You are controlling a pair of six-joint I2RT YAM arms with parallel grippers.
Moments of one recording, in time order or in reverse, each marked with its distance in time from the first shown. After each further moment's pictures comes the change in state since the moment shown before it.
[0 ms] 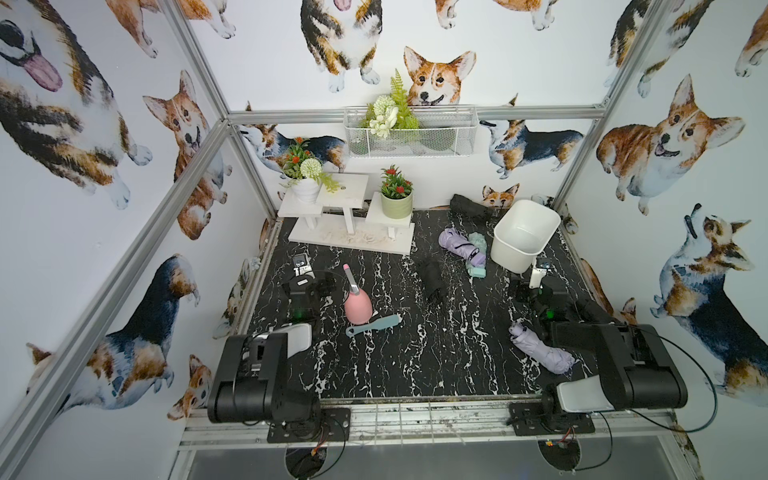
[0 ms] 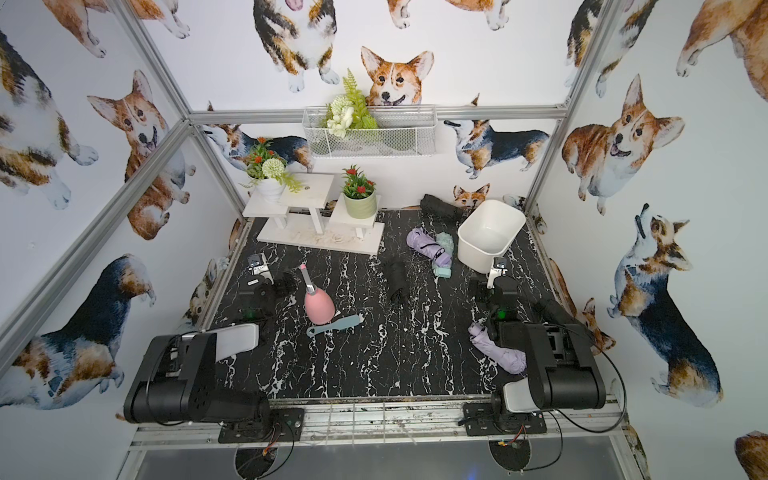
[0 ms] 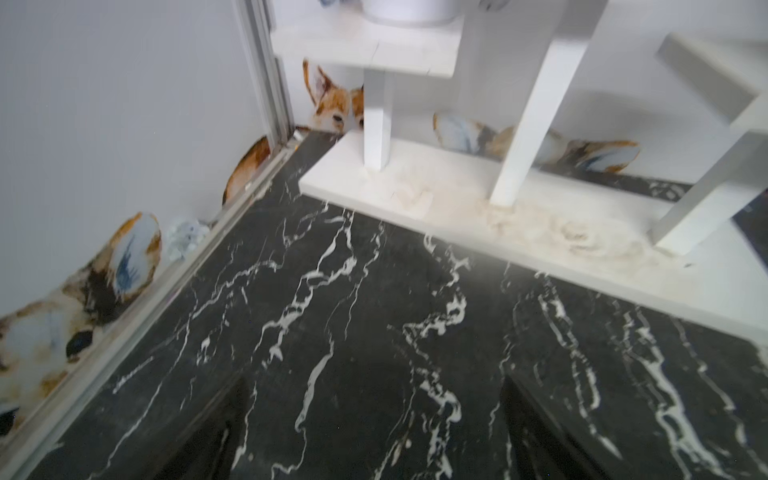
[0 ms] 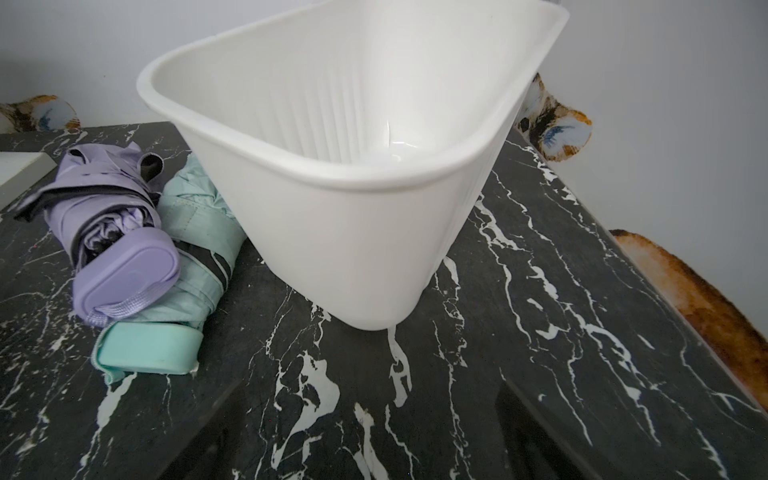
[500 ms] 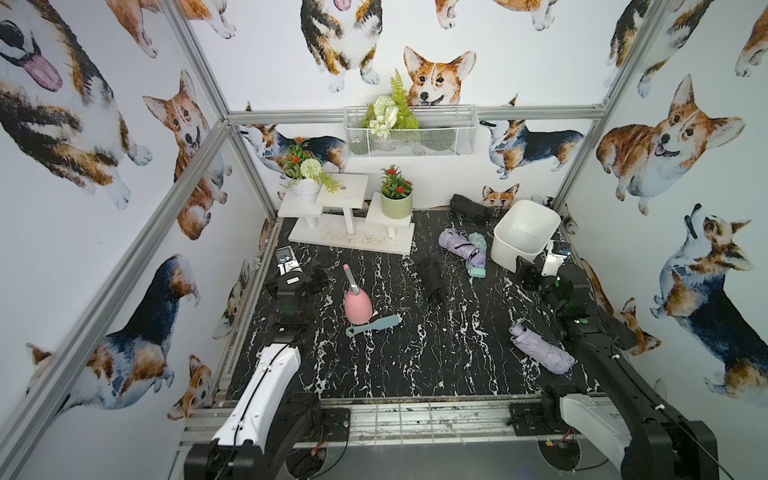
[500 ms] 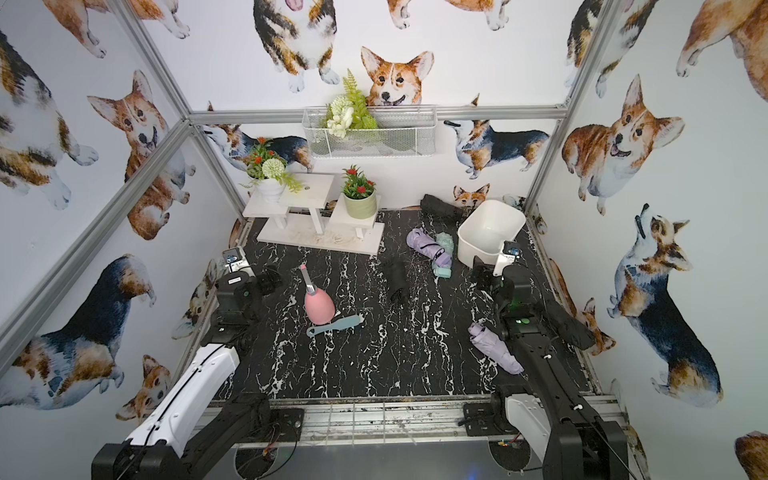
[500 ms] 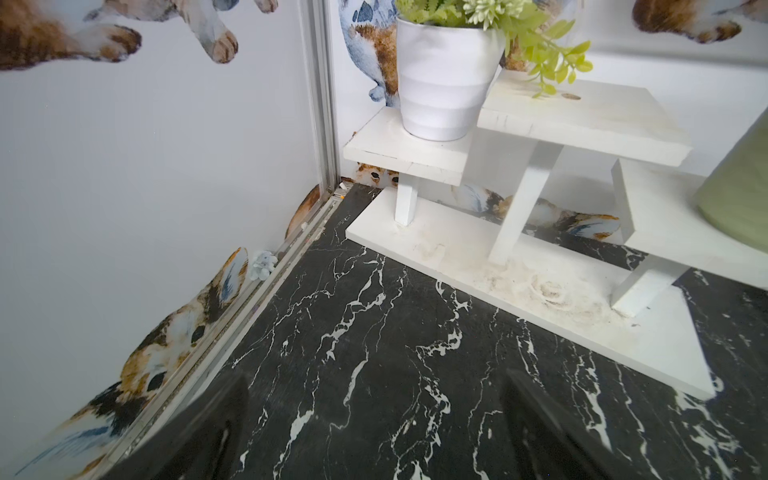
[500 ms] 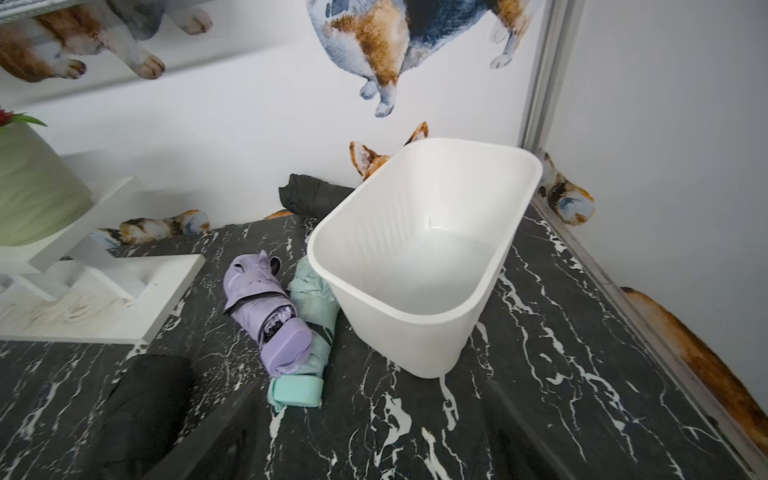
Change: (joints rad) left arm -0.051 -0.478 0.149 -0.633 -0.149 -0.090; right arm 0.050 -0.425 0.191 -0.544 -0.068 0.163
